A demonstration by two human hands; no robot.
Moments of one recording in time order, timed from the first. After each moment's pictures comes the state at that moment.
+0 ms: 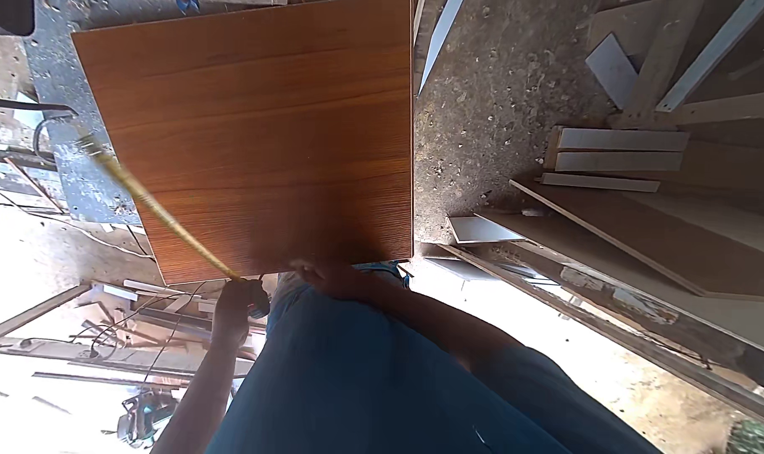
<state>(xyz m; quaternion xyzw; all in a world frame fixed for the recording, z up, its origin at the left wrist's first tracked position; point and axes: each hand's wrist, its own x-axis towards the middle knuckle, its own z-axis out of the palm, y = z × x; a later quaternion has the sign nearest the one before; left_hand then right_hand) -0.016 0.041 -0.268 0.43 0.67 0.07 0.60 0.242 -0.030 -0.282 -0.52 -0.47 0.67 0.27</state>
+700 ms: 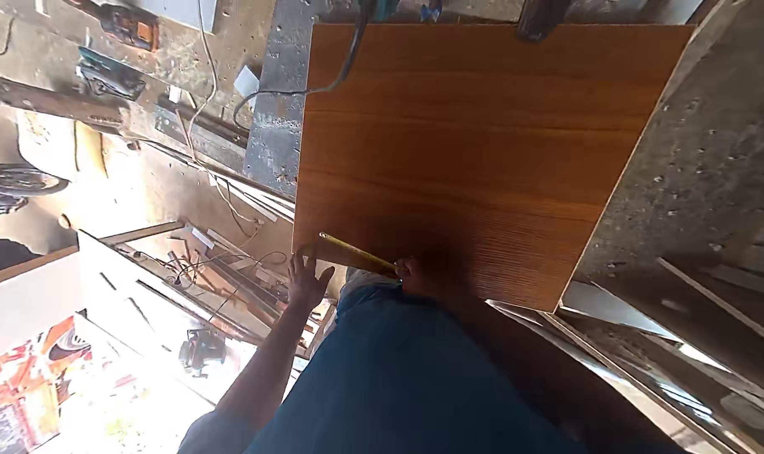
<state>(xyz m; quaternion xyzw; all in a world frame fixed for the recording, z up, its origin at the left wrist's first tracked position) -0.123 0.108 -0.294 0.70 0.62 -0.17 0.31 0.180 0.055 -0.281 -0.59 -0.46 0.66 -0.05</state>
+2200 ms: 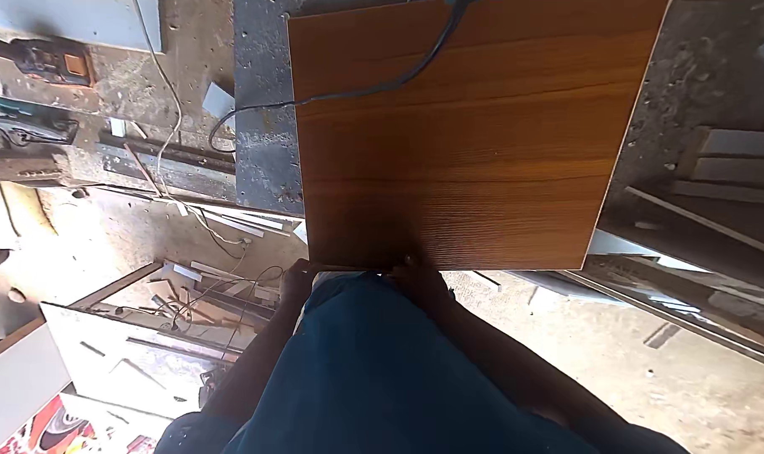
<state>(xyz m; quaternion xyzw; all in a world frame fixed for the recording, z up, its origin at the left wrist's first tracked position) -0.193 0.212 -0.321 0.63 0.62 -0.25 0.41 0.071 0.063 -0.291 -0.68 -0.47 0.54 -0.11</state>
